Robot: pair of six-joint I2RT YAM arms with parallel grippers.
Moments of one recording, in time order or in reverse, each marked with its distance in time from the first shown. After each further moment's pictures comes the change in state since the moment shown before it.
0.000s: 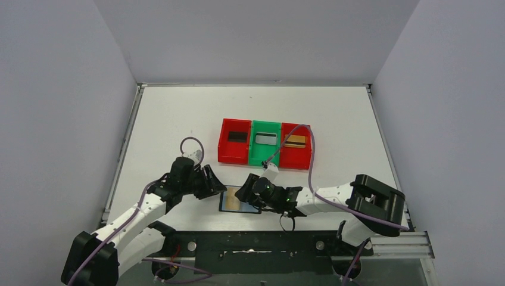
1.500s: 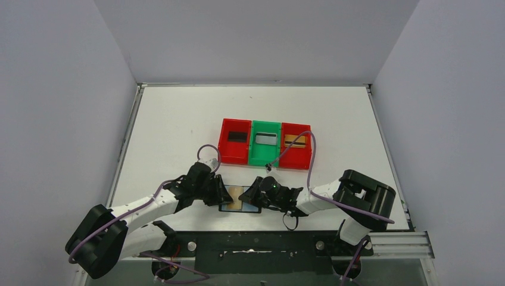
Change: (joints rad) left arm -0.185 0.188 -0.021 0.113 -0.068 -0.019; right arm -0.076 0.090 -0.105 0.240 -0.174 0.101
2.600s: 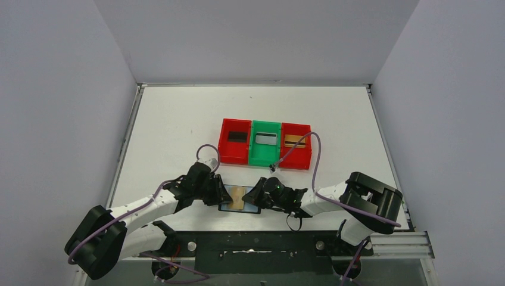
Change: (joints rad) left arm 0.000 -0.008 0.002 -0.015 -0.021 -0.002; right arm -0.014 -0.056 -0.040 -0.021 0.002 0.006
